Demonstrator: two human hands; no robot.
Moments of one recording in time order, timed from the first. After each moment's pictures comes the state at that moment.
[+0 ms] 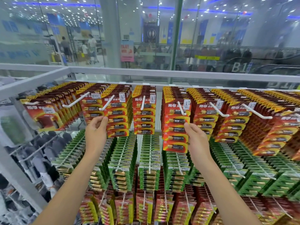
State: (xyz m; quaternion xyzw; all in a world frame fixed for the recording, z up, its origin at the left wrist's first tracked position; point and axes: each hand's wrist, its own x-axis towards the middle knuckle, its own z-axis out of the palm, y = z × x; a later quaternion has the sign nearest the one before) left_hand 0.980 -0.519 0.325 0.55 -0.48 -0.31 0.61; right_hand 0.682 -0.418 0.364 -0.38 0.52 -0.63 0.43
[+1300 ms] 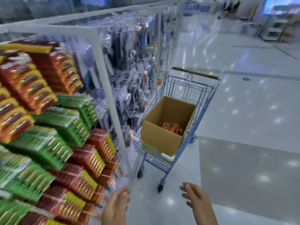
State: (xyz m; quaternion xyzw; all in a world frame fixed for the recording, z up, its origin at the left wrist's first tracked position) left_hand 0.494 -0.156 0.129 0.32 -0.64 -0.70 0.03; right_hand 0.461 0.093 0.134 0.26 0.70 -0.66 0.09
